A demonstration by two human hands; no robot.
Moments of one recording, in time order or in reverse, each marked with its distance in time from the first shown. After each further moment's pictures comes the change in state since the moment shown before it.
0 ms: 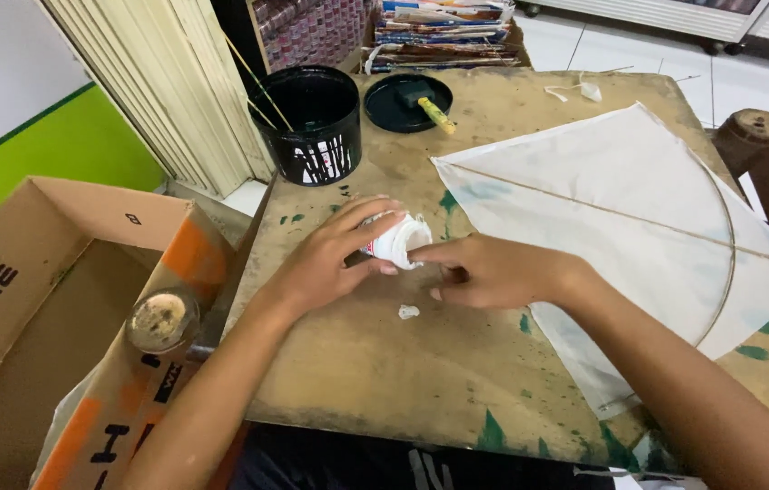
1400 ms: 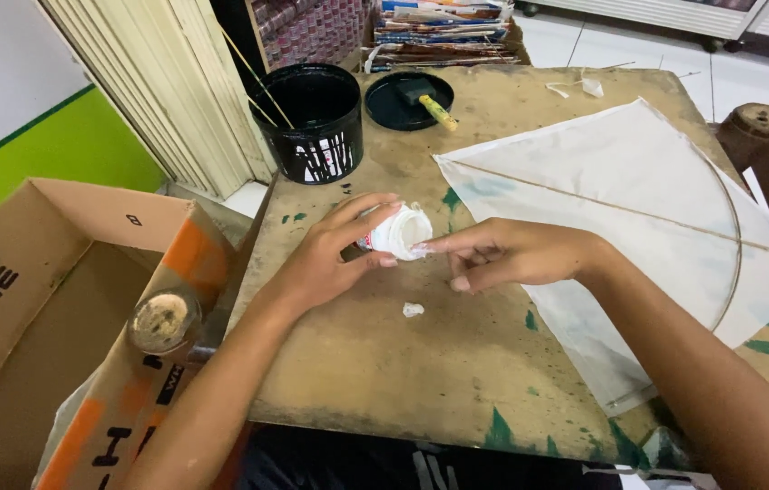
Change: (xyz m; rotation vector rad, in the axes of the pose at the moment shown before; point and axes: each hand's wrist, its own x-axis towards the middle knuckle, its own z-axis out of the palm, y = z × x) left_hand 0.000 0.005 -0.005 -0.134 0.026 -0.089; right_hand 0.002 0.040 -0.008 0.346 -0.040 -0.161
